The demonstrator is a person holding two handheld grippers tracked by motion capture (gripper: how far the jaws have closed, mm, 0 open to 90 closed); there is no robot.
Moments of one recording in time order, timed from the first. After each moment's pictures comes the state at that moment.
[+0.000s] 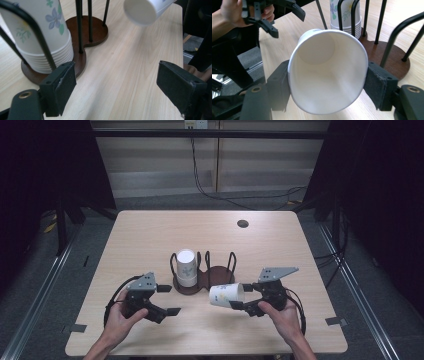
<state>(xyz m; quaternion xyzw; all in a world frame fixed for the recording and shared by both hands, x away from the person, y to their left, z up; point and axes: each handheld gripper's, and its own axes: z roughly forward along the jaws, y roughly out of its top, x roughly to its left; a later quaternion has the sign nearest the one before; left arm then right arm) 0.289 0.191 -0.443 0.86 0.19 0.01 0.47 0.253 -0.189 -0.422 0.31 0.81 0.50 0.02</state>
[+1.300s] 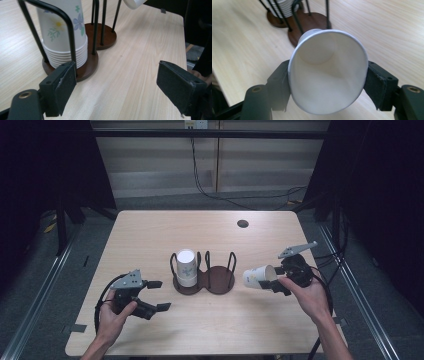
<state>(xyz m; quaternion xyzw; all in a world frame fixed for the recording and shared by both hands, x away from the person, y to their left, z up) 0.294 0.219 -0.444 0.84 0.19 0.03 0.51 0.292 -0.249 -0.389 0.41 0.84 0.34 0.08</state>
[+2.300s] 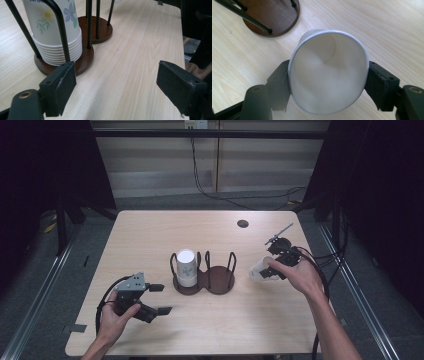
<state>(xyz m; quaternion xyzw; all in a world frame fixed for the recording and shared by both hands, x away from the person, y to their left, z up) 0.292 0.214 -0.450 0.86 0.17 0.01 0.49 0.353 -0.238 -0.392 0.44 0.88 0.17 0.06</state>
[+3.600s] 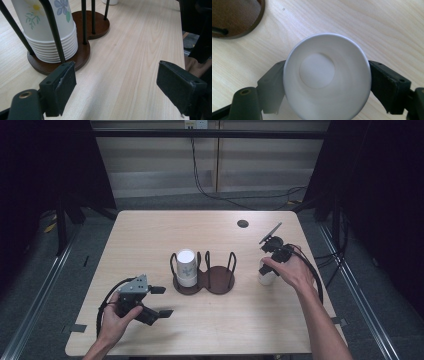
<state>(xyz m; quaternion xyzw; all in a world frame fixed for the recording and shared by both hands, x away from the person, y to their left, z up) 0.290 0.210 -0.454 0.86 0.17 0.01 0.48 0.383 -0.232 -0.417 0.46 0.88 0.10 0.09</state>
